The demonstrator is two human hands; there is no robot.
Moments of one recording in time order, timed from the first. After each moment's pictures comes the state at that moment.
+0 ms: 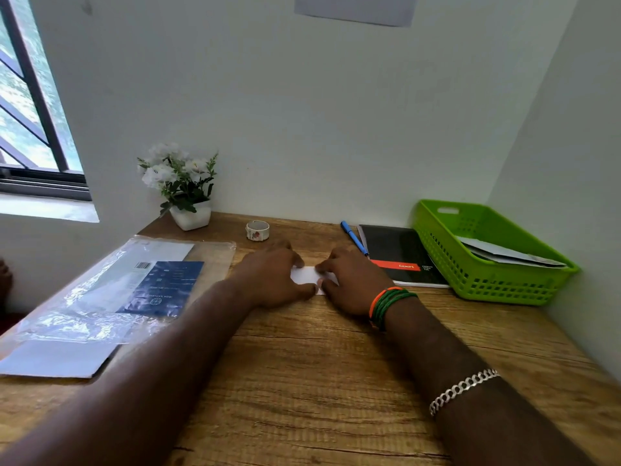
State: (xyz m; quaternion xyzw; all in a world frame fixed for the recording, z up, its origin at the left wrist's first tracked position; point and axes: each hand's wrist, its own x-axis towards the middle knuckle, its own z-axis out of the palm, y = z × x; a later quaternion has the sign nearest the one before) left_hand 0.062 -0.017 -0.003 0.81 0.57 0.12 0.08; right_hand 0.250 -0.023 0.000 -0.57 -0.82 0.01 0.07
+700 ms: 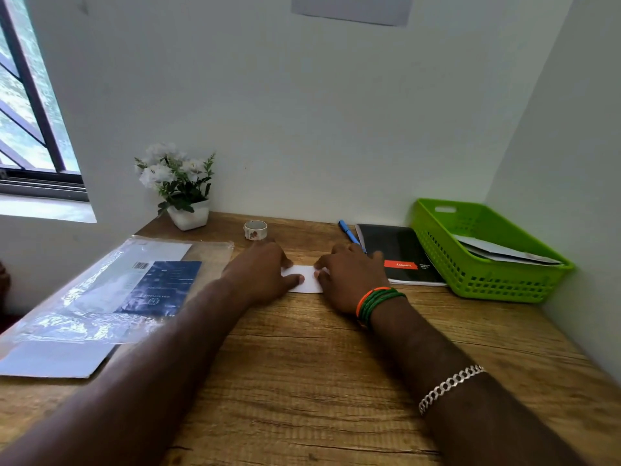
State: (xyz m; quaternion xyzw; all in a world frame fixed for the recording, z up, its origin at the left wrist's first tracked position) left_hand 0.060 -0.022 0.003 0.77 0.61 0.15 0.10; right_hand 0.238 -0.032 0.005 -0.63 -0.78 -0.06 0.04
